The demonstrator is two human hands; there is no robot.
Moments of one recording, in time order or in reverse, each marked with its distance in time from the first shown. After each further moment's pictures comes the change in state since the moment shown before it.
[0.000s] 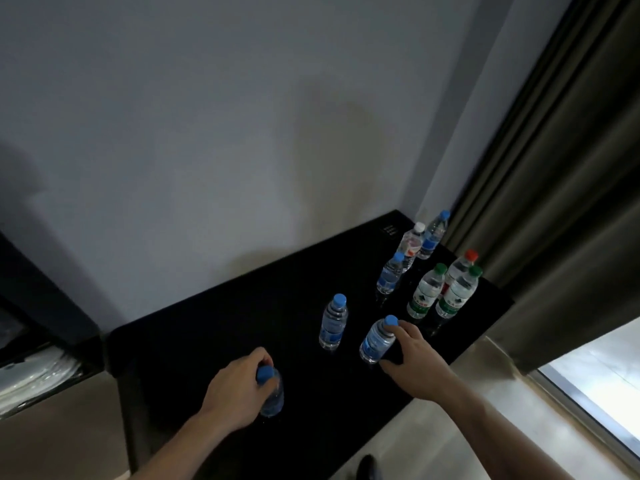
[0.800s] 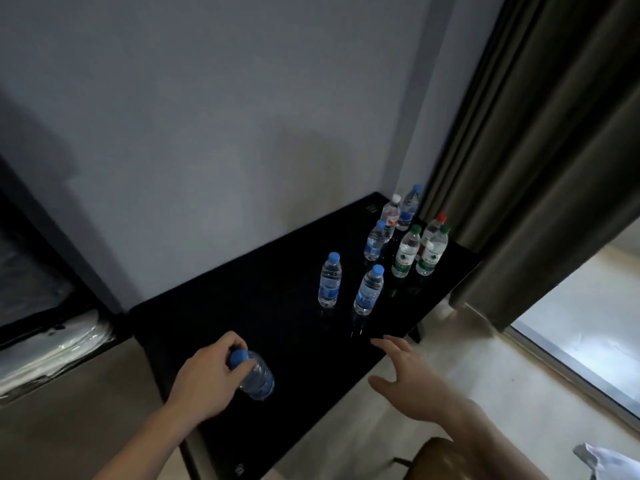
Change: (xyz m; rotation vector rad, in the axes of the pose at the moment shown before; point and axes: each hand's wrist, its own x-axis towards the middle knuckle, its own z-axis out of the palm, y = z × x) left_hand -0.163 -0.027 -0.015 0.064 0.246 0.095; right_hand -0.186 -0.046 0.066 0.078 -0.022 0.000
